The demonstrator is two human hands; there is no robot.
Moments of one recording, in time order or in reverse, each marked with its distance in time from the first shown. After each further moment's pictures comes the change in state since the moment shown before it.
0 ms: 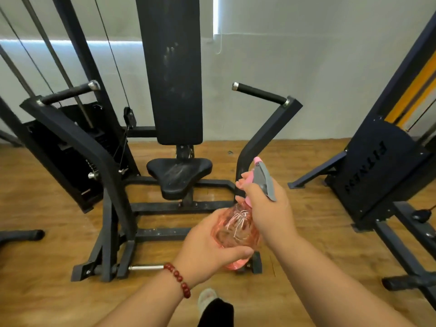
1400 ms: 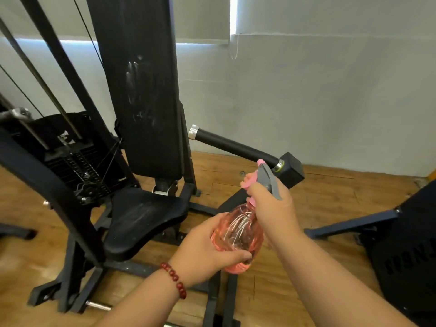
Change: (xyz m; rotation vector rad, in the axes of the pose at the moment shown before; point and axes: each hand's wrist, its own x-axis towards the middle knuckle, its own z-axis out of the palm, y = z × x) left_hand 0.399 0.073 0.091 0.058 0.136 -0.139; right_hand 0.431 0.007 -0.103 -0.018 -0.201 0.111
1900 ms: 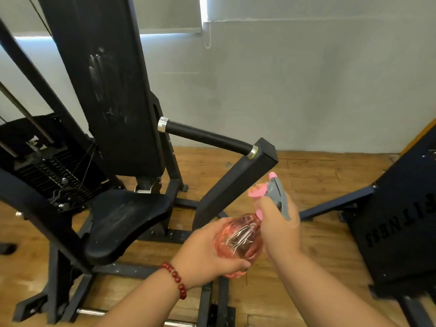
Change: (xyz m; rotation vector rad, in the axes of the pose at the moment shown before) left_hand 0.012 -0.007 0.044 0.115 -0.160 0.059; right_hand -0.021 0.048 -0.049 0.156 0.263 -0.043
